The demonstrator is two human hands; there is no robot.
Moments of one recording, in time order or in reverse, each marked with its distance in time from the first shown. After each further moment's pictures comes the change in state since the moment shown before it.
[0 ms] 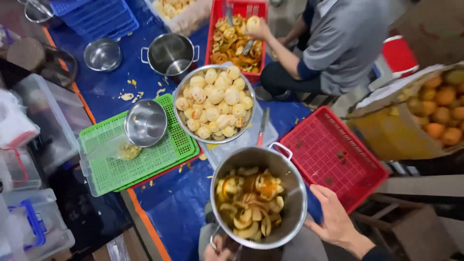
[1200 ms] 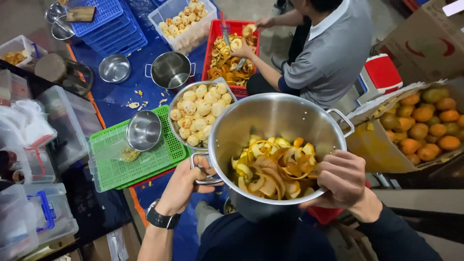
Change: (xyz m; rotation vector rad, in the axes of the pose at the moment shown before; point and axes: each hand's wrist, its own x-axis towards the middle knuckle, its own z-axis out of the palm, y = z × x) left_hand -0.033 0.379 0.277 0.460 -0.269 -0.211; right_hand 0.152 -0.084 -0.262 -0.086 0.431 -0.742
